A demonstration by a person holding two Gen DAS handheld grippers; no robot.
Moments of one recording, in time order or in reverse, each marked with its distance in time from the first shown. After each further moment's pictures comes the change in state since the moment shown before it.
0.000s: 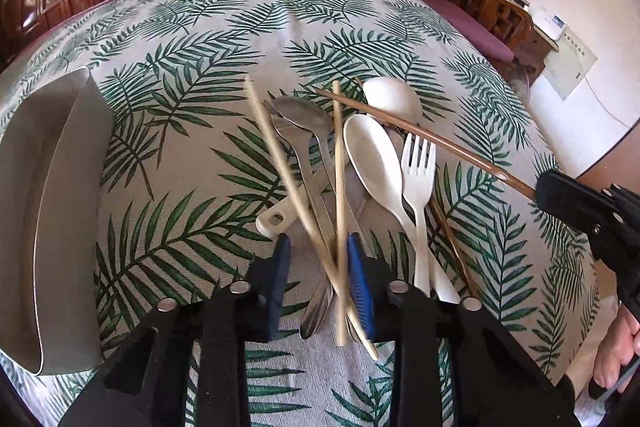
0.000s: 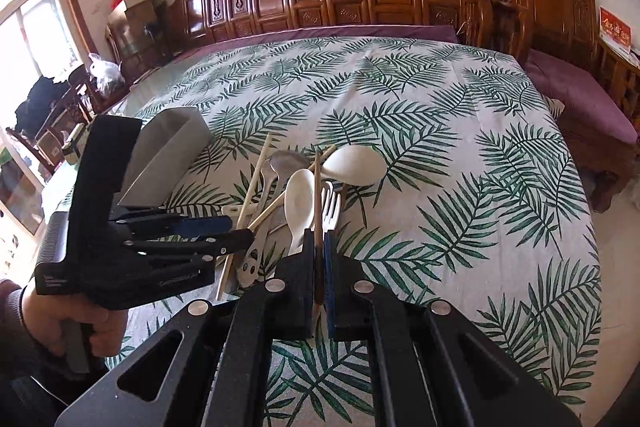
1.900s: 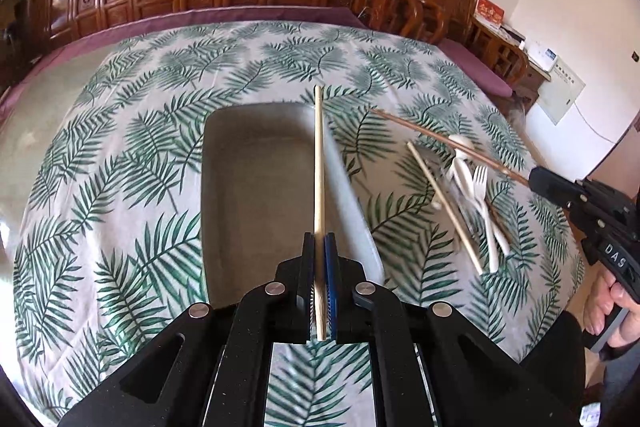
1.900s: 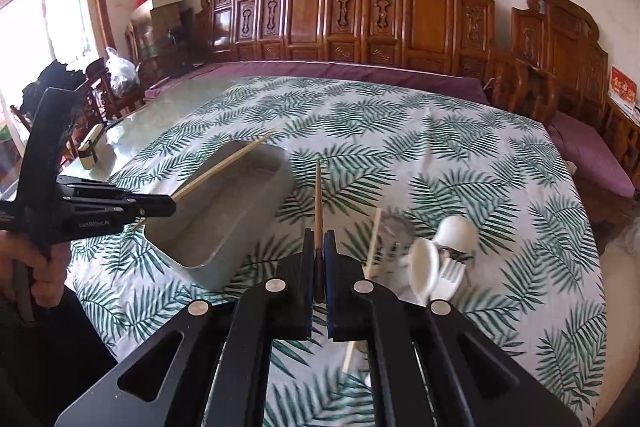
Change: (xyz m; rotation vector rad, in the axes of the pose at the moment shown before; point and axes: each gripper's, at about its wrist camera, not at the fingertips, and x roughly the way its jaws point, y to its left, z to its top) left arm -0.133 0.163 -0.020 0.005 -0.105 -0.009; right arm -0.006 0.145 0.035 -0.109 -0.105 -0.034
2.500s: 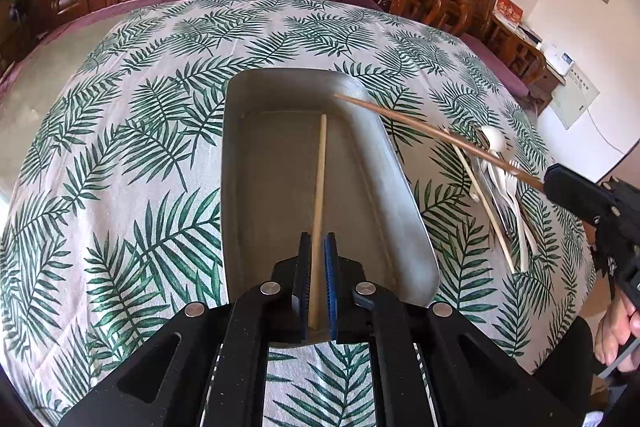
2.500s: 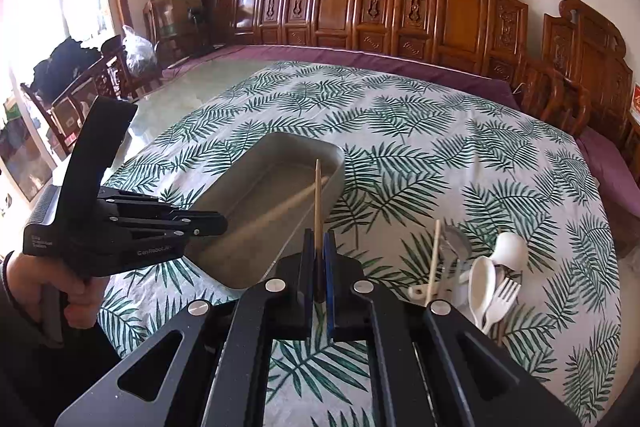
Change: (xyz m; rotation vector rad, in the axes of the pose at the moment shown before) left arm 0.030 0.028 -0.007 -0.063 0.039 0.008; right arm 0.033 0.053 0.017 -0.059 0.051 0.045
